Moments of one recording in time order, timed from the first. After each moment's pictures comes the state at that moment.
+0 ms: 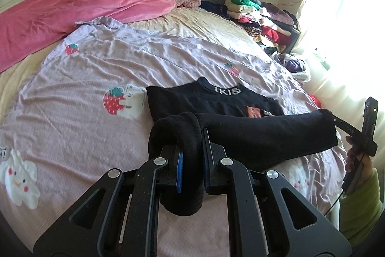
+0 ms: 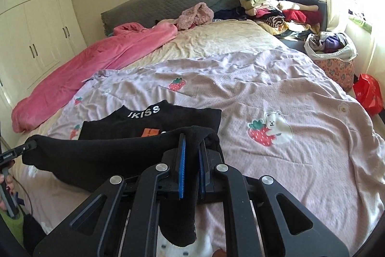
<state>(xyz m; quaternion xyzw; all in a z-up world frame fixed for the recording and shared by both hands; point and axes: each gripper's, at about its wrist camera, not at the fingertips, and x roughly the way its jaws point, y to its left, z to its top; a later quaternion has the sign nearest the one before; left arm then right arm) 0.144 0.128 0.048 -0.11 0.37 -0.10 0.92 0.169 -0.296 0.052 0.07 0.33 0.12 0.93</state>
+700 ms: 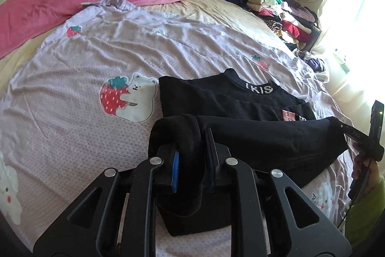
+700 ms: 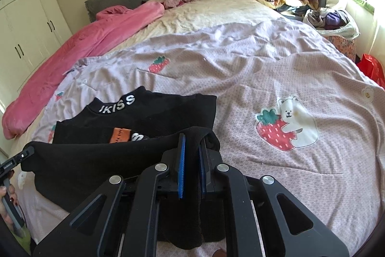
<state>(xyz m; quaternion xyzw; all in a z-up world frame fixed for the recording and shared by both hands) 0.204 0.132 -0.006 -0.12 0.40 -0.06 0.91 0.248 -0.291 -0.010 0.09 0.40 0.10 0.91</state>
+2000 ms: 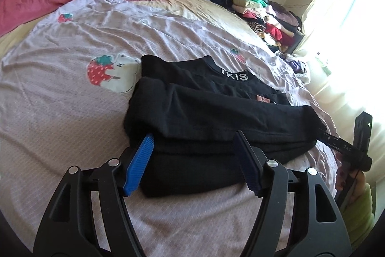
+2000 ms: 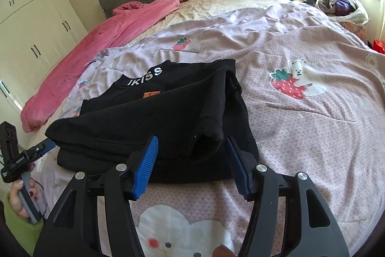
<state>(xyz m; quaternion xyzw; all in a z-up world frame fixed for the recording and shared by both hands) 0.166 0.120 -0.015 -0.16 0.39 -0.11 0.90 0.185 -0.287 -0.016 0.12 0.40 0.16 0.89</state>
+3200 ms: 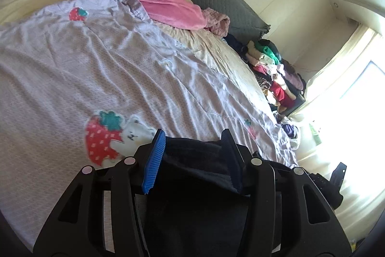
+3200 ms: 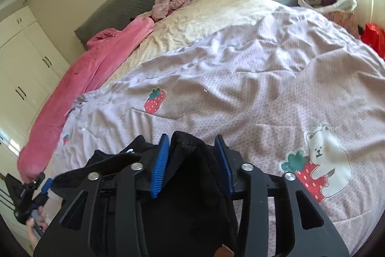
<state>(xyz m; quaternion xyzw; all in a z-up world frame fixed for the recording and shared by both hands) 0.251 0.197 -0.009 -0.32 0.30 -0.07 0.90 0.325 -0.305 0.001 0.19 0.38 0.09 0.90</state>
